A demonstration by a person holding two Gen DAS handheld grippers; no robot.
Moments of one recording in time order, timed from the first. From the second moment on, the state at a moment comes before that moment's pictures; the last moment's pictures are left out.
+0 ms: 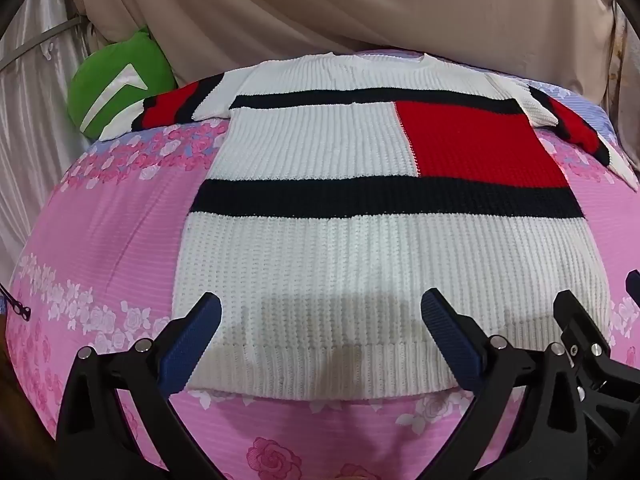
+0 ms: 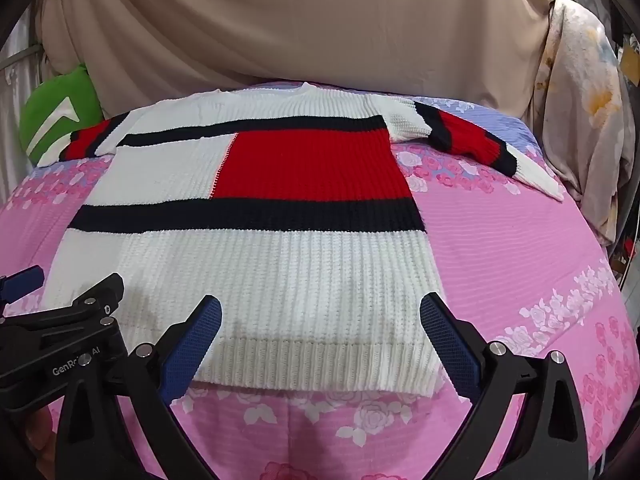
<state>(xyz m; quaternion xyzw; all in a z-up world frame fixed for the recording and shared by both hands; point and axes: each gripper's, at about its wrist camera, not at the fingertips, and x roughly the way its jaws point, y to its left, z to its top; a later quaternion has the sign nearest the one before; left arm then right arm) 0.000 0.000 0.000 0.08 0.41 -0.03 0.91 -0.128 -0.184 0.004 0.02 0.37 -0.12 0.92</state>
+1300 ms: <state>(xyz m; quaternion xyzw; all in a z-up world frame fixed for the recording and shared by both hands) -0.009 0.001 0.001 0.07 0.40 -0.03 0.91 -0.132 -0.184 -0.001 0.02 0.37 -0.13 0.92</state>
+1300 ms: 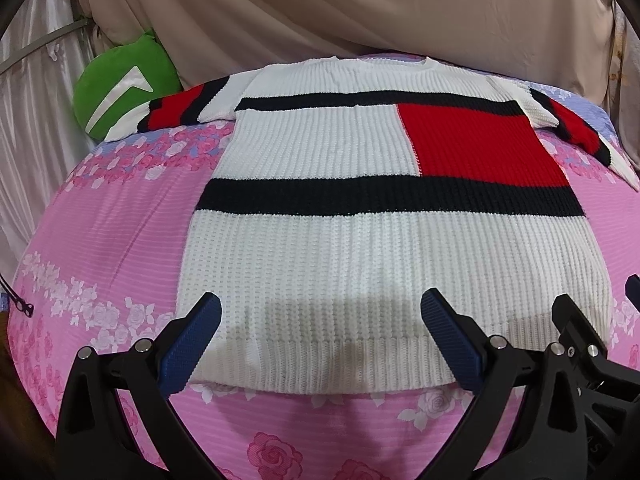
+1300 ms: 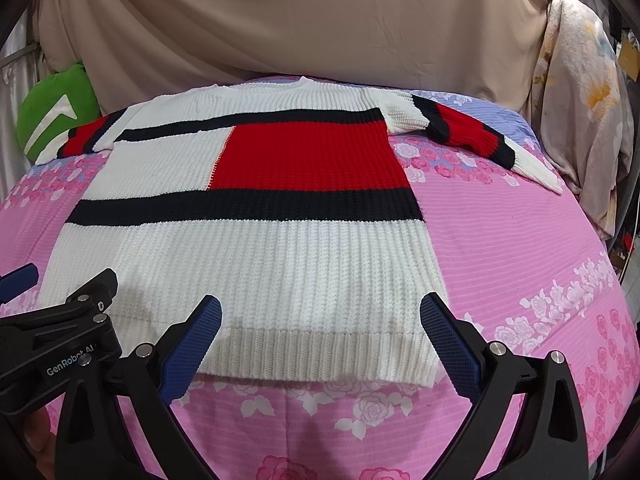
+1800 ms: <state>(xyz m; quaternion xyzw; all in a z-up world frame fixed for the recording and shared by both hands) -0.034 0.011 0.013 0.07 0.39 -0.01 0.92 -0.157 -0.173 0.018 0.01 0.36 -0.12 0.93</state>
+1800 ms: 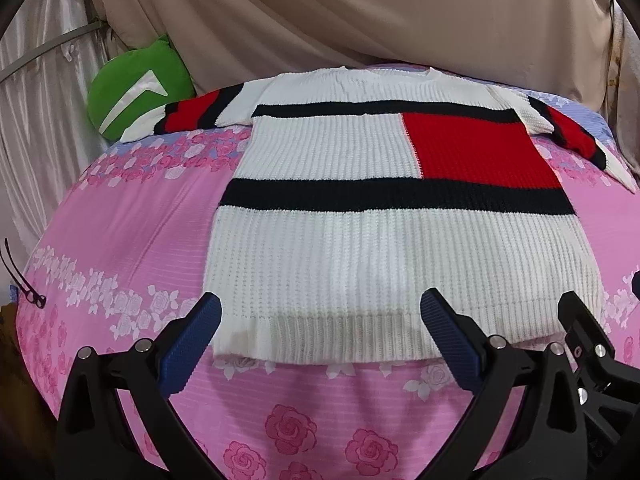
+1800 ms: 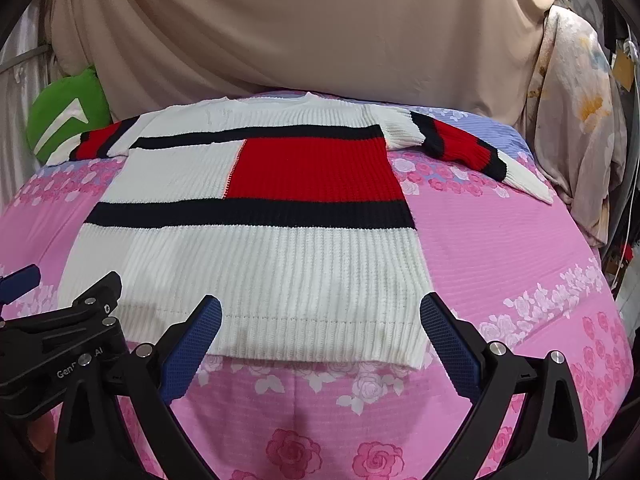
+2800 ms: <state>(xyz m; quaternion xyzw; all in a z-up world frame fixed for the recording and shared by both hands) -0.051 0.007 0.014 0.10 0.38 -0.04 0.92 -0.186 -0.169 0.016 0.03 0.34 -0.16 0.93</state>
